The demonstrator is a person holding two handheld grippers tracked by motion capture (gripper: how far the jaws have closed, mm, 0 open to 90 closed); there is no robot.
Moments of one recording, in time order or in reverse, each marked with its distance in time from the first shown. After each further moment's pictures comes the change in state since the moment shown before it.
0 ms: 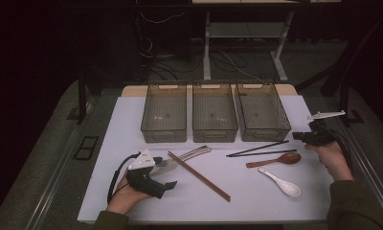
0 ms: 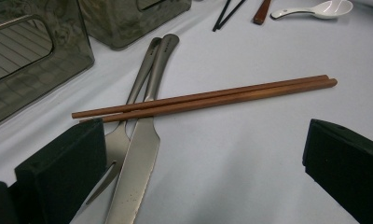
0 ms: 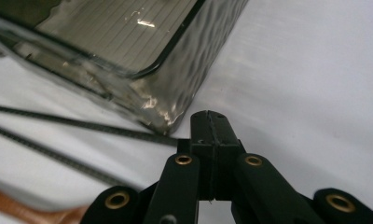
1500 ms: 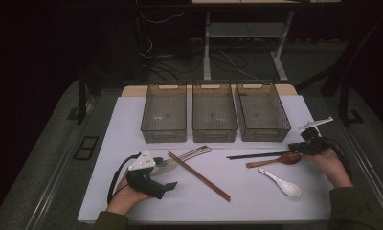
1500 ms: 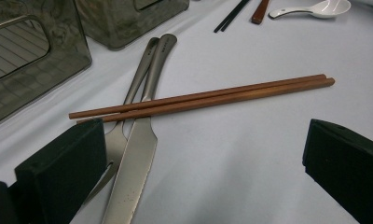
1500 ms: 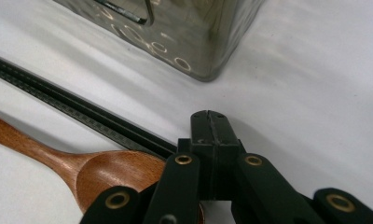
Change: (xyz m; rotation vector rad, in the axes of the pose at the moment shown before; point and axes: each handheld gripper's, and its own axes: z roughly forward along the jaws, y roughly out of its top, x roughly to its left) left arm -0.001 0.000 0.000 0.004 -0.004 0.006; right arm 0.022 -0.018 0.004 0.121 0.019 -0.088
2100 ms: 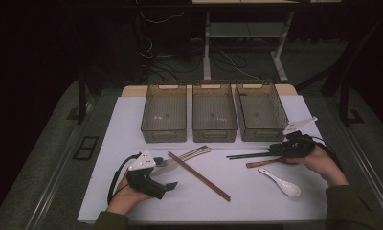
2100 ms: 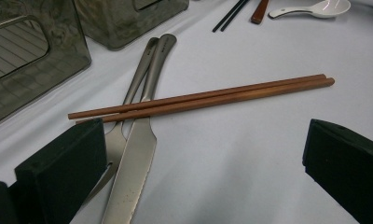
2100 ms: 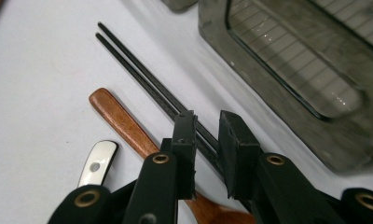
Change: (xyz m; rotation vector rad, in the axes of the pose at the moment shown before) left arm -0.001 0.000 0.000 -0.001 0.000 -0.002; right arm 0.050 0.023 -0.001 -0.048 0.258 -0.305
